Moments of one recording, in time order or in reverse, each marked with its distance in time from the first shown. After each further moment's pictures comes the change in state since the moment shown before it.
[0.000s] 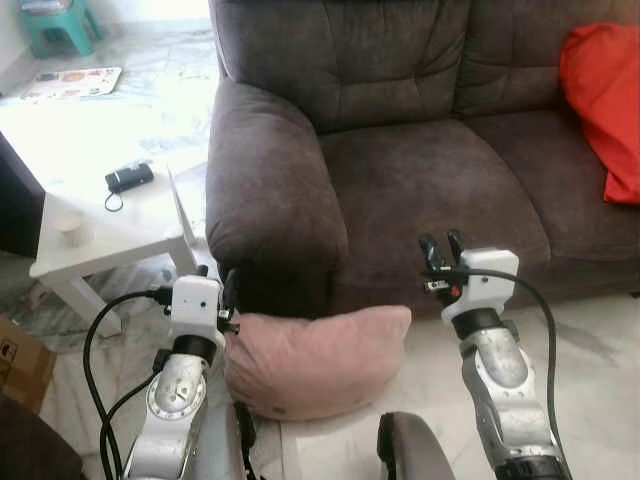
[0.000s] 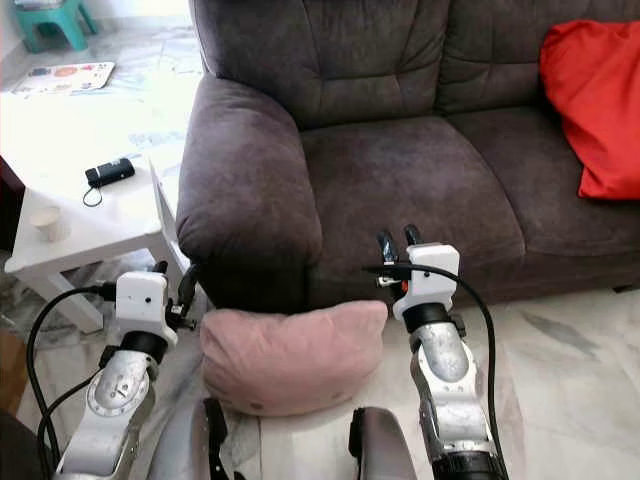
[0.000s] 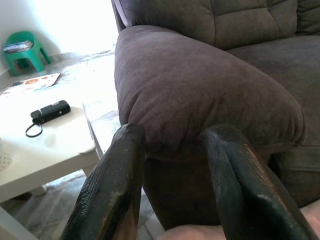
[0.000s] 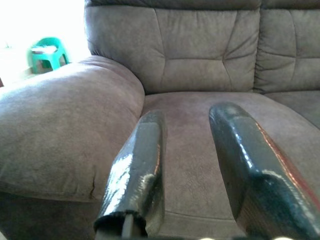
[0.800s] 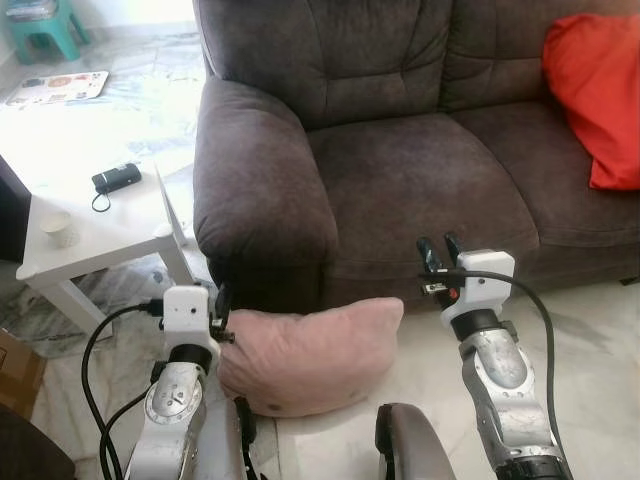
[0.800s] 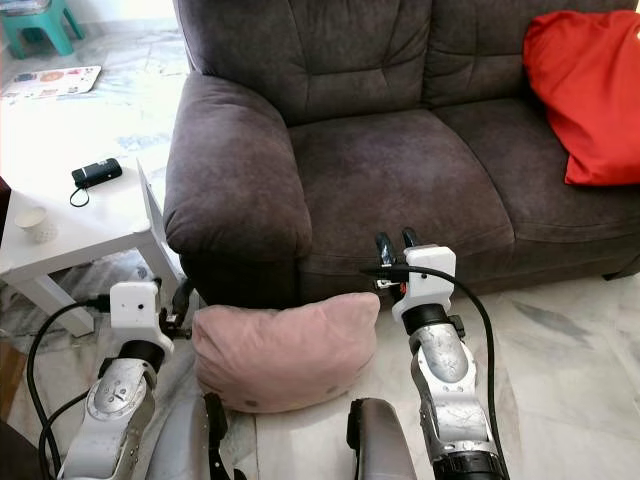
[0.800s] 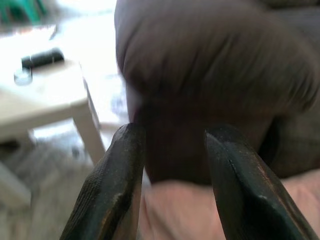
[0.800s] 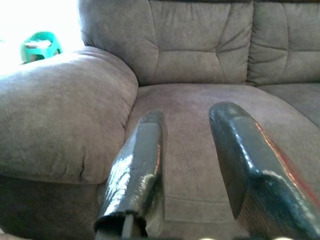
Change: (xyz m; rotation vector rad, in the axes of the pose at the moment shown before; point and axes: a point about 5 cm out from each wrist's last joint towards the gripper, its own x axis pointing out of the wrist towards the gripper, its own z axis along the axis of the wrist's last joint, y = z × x) left arm -0.007 0.009 -0.031 -0.121 0.179 0.072; right arm 0.000 0.001 -0.002 -0.014 0.014 0.019
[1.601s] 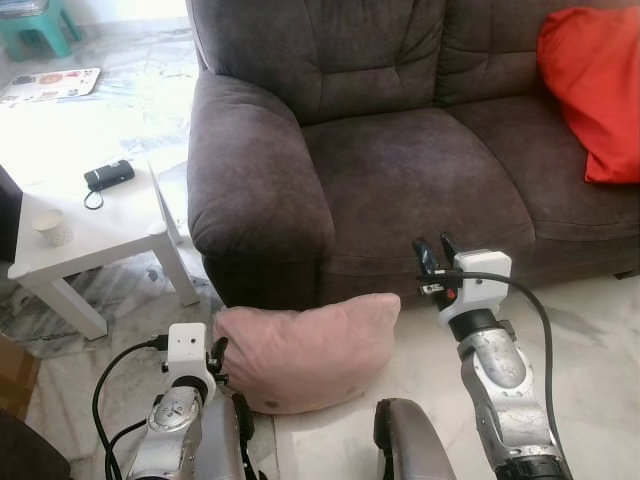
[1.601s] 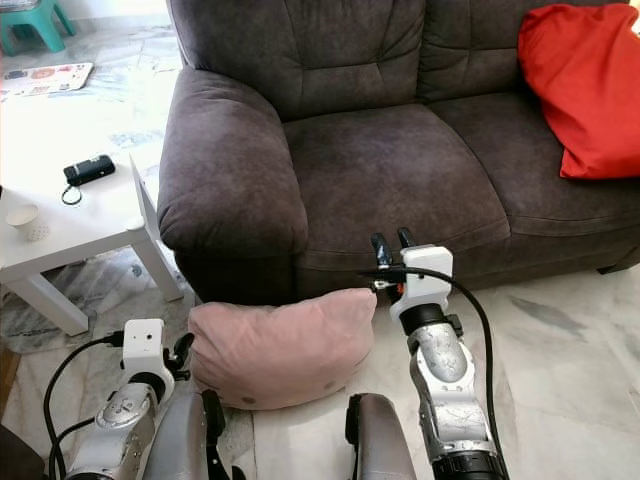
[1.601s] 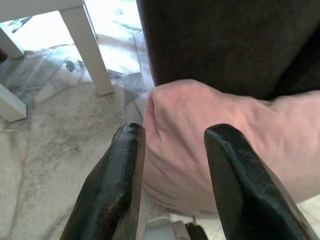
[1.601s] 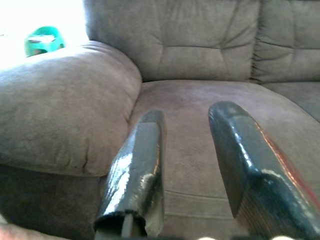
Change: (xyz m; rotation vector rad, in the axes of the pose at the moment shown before) left arm 0.009 0.011 -0.061 -0.019 0.280 0.026; right arm 0.000 0.003 0.000 -0.014 -0.002 0.035
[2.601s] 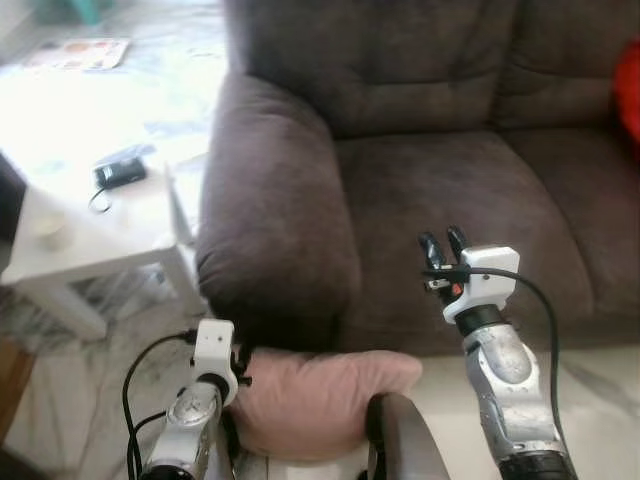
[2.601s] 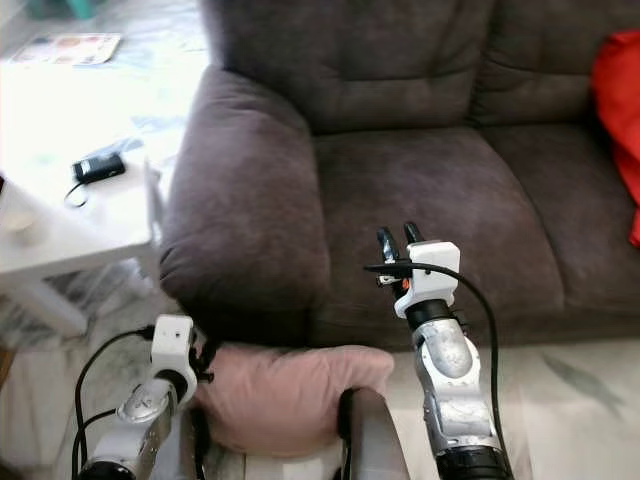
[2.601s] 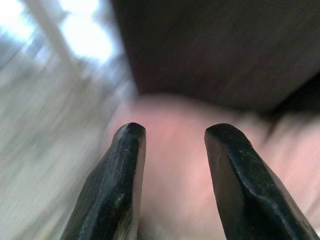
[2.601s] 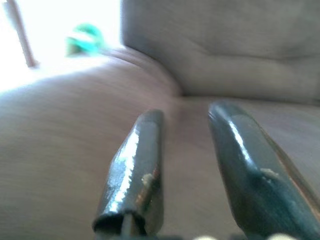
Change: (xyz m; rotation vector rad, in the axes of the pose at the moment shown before) left arm -0.002 -0.012 -0.033 0.049 0.150 -0.136; right arm 0.009 0.010 0.008 0.037 -0.044 0.026
